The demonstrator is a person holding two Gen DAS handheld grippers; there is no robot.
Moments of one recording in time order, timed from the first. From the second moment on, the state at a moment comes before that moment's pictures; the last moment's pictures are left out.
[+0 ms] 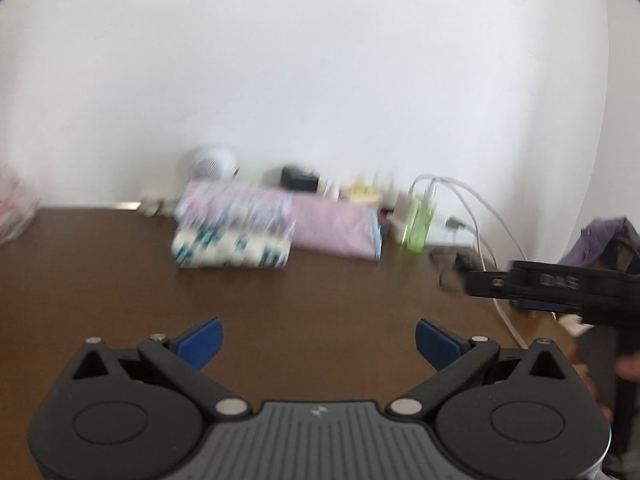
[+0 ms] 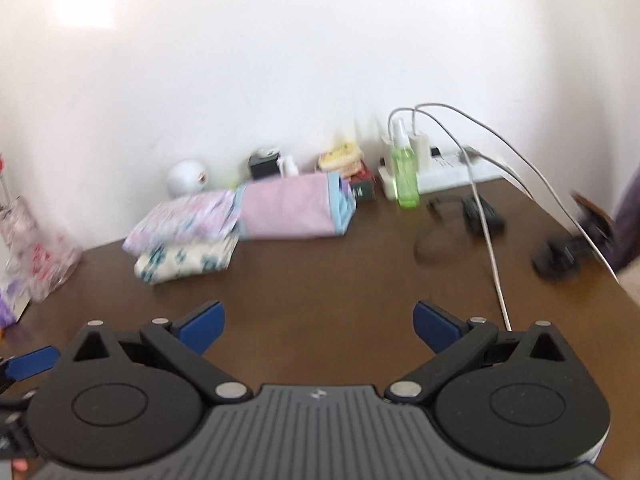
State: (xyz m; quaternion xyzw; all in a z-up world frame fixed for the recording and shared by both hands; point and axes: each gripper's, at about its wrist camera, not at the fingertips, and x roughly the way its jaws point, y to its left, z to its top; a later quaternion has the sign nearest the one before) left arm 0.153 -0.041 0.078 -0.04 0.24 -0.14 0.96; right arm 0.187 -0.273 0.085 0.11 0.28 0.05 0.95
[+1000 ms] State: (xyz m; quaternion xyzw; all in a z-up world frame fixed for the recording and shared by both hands) left arm 0.011 0.017 0.079 -0.06 0.27 -0.19 0.94; right arm -0.040 -0.173 0.077 -0.04 0.36 0.32 0.88
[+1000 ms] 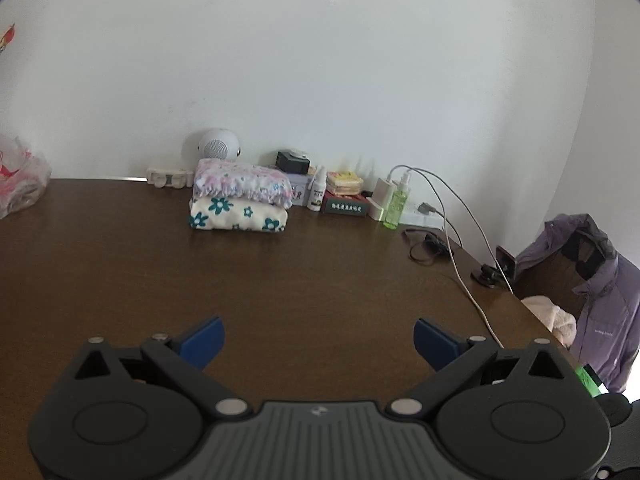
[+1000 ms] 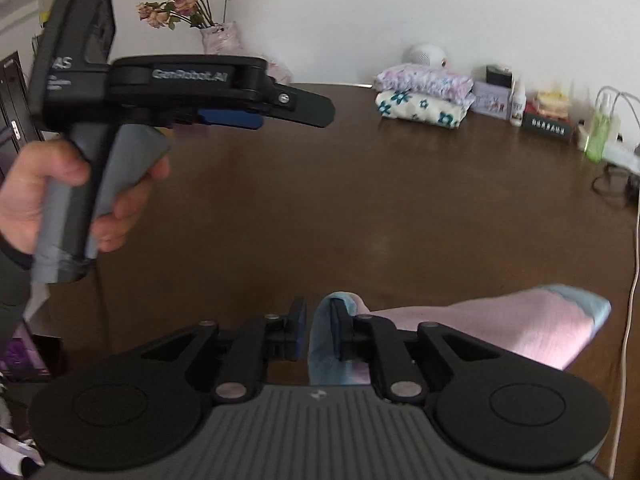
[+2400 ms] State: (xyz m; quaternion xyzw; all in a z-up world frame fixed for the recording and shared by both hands) left arm -0.091 -0.001 0.013 0.14 0.30 -0.27 0.91; right arm -0.071 -0.214 0.045 -0.01 0.33 0.25 0.91
